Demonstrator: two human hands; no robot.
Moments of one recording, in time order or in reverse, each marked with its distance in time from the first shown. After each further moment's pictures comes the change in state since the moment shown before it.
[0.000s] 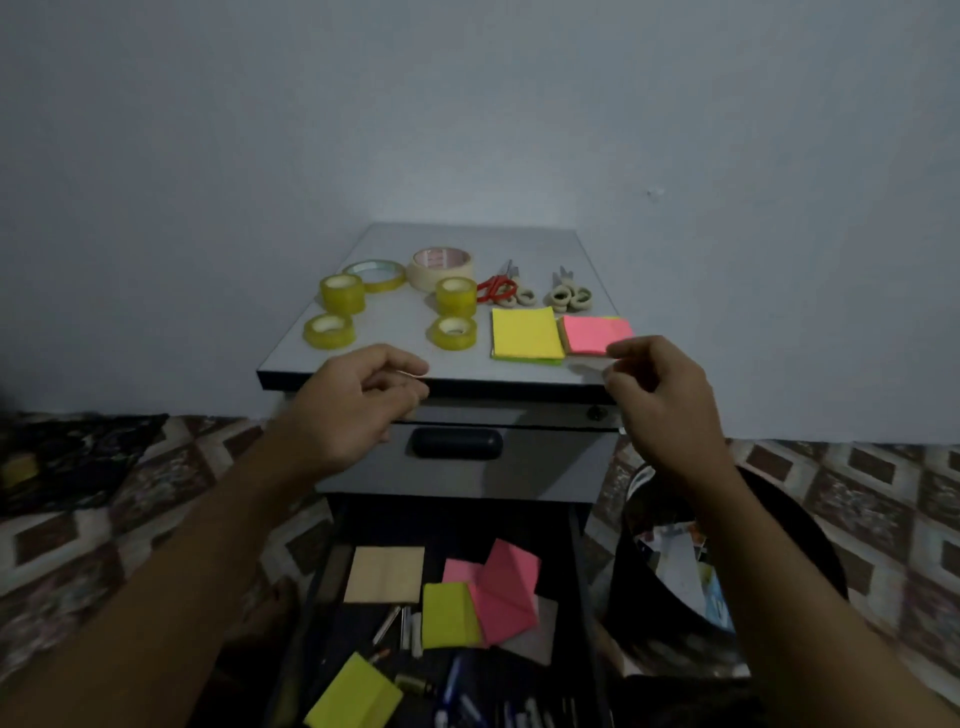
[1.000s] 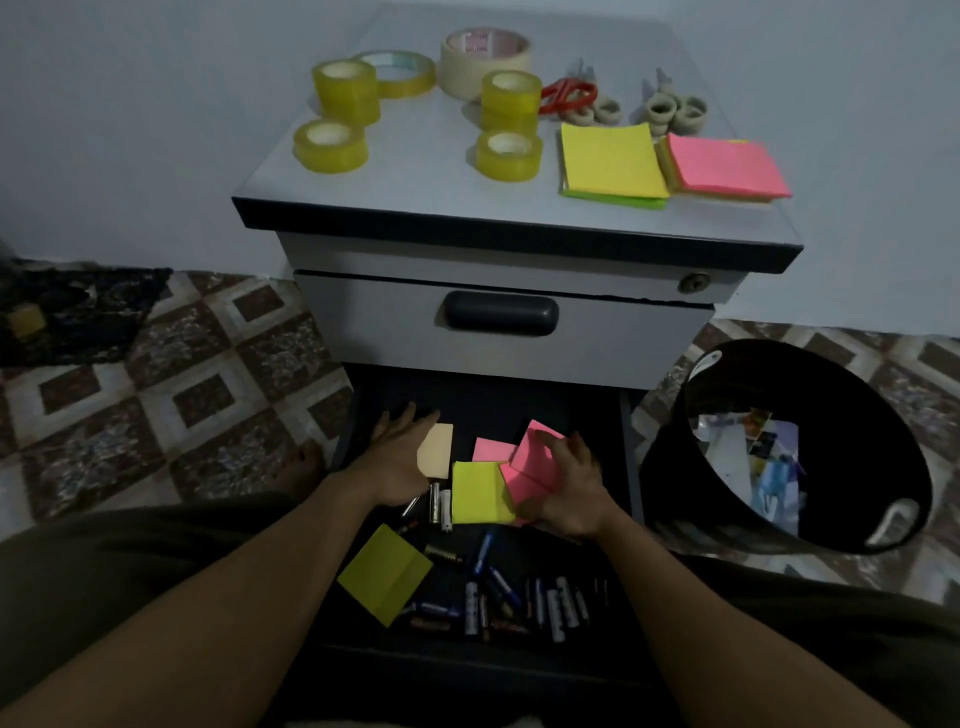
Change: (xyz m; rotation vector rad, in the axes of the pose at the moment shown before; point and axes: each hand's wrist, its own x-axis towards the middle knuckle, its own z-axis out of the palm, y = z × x) left_hand -0.004 -0.262 0.083 0.638 -0.500 -0.421; right_hand -0.134 0.170 0.159 -0.349 -0.860 0.441
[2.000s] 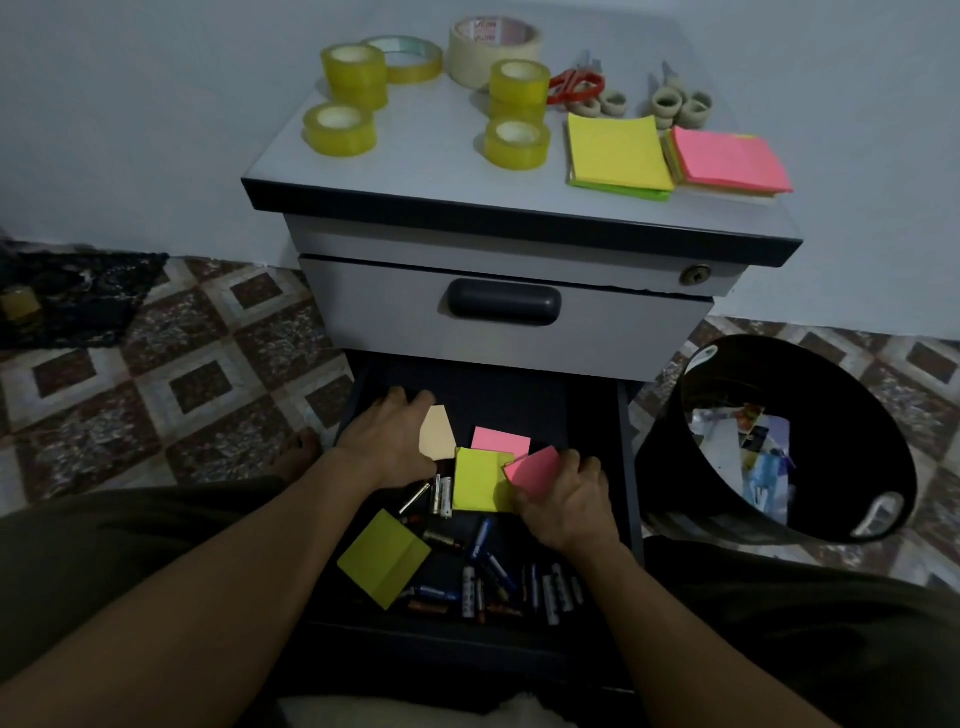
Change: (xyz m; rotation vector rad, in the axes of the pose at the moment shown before) left_hand -0.013 0.006 -0.015 0.223 0.198 0.125; right_hand -0.026 -0.005 0.024 -0.147 0.216 0.124
